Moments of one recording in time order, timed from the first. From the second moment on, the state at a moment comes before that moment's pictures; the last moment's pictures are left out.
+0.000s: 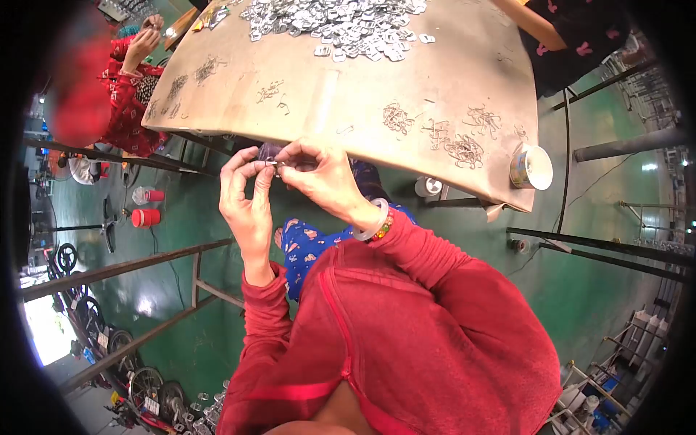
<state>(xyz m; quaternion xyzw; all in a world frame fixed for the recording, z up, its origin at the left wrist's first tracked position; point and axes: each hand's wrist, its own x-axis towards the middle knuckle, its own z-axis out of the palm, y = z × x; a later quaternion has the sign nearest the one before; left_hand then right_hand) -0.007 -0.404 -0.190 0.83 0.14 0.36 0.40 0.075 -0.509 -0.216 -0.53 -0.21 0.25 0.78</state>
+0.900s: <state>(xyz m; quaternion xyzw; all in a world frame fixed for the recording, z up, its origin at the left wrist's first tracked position) 0.014 -0.380 -0.230 0.71 0.05 0.33 0.62 0.360 -0.574 -0.304 -0.89 -0.38 -0.14 0.22</state>
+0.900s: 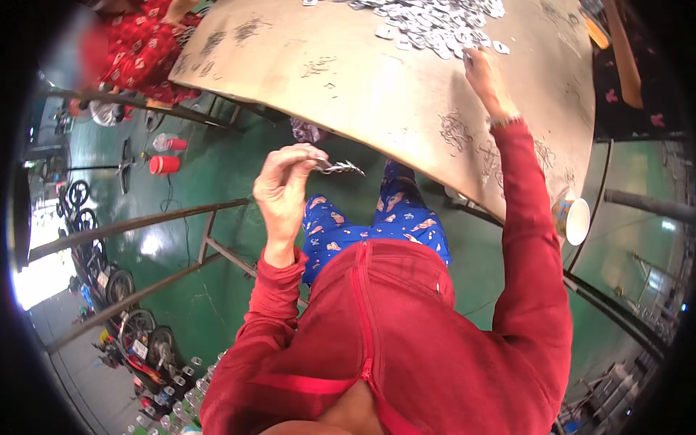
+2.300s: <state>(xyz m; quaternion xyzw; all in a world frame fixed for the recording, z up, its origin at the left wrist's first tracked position) 0.175 -0.286 -0.288 0.97 0.11 0.22 0.07 0.094 -0.519 -0.201 -0.52 -0.25 0.32 0.75</state>
